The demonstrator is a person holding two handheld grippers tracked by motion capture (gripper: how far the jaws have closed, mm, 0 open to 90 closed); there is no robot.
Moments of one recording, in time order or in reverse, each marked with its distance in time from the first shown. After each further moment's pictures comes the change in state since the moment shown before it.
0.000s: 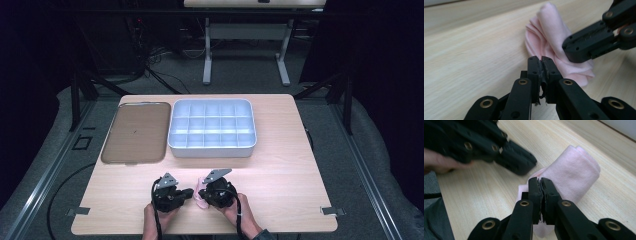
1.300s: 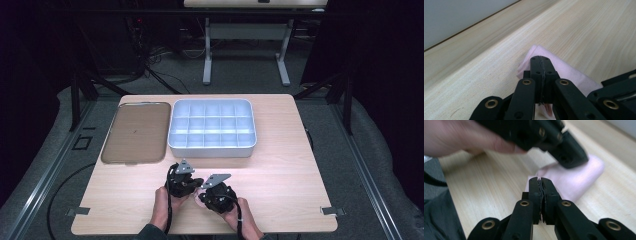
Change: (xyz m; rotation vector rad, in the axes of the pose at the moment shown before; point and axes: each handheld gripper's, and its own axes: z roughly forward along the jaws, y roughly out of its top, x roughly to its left) left arm -0.008 0.044 0.037 0.102 0.004 0.143; right arm 0.014 -0.005 -0.005 0.019 -0.024 -0.029
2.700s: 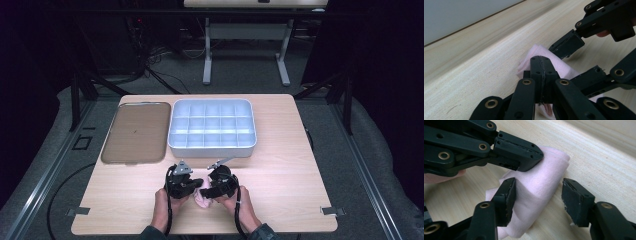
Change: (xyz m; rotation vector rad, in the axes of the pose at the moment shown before) left arm 0.001 -0.005 -0.001 -0.029 -0.009 -0.032; right arm -0.047 0.013 0.015 0.122 0.039 0.273
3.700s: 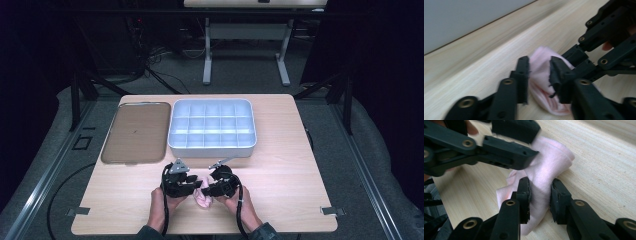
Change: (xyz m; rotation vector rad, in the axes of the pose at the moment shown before) left arm 0.007 0.002 -0.016 -0.014 0.034 -0.008; right arm -0.006 -0.002 -0.001 0.013 0.076 0.012
